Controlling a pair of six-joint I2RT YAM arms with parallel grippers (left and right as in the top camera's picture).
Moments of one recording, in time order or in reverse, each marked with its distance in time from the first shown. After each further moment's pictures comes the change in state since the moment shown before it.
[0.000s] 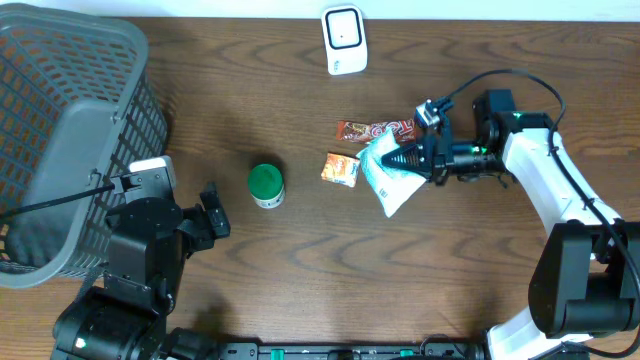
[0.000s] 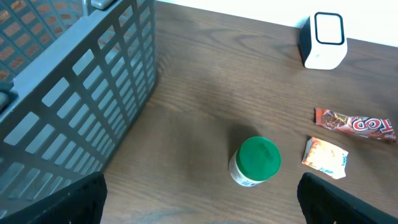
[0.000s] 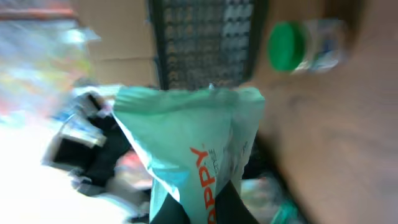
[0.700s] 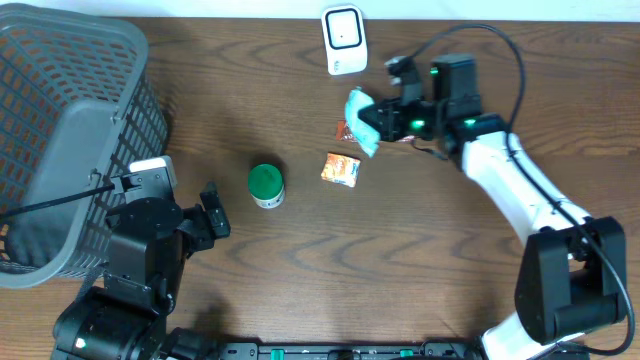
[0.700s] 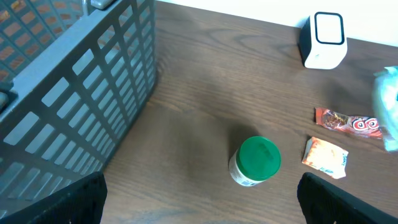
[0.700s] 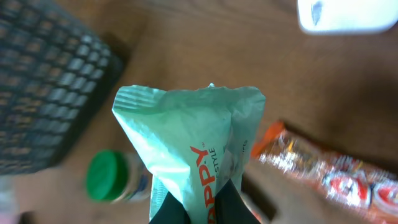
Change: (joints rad) left arm 0.000 0.000 0.000 0.000 0.000 0.000; right arm 0.231 0.000 -0.003 0.793 0.832 0.170
